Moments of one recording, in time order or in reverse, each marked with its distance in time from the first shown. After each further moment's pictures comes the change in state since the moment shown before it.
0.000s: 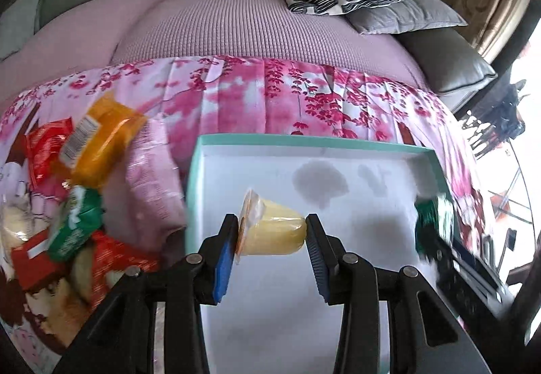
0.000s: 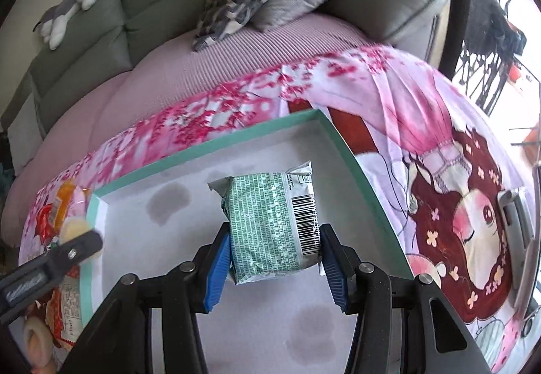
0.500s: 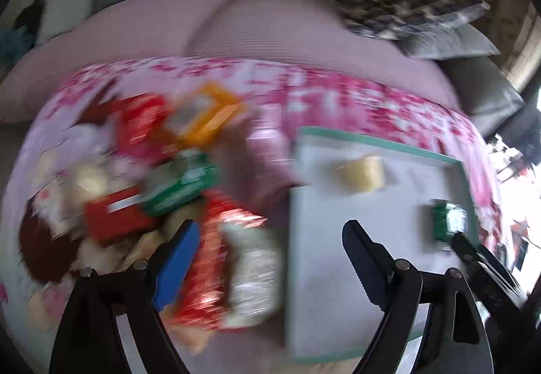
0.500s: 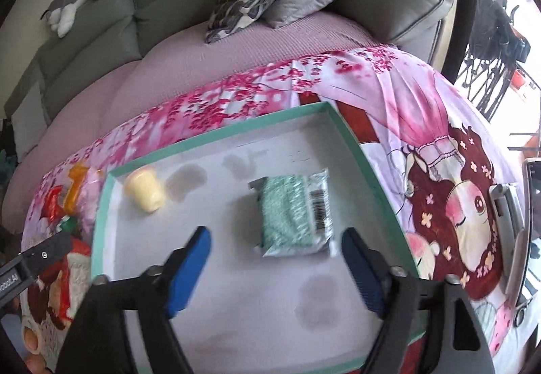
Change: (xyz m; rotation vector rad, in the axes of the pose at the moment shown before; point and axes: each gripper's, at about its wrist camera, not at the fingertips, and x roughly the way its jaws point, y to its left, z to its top) left arm -0.069 0.069 -0.037 -0.132 -0.052 0.166; right arm -0.028 0.016 -0.014 -0.045 0.011 0.013
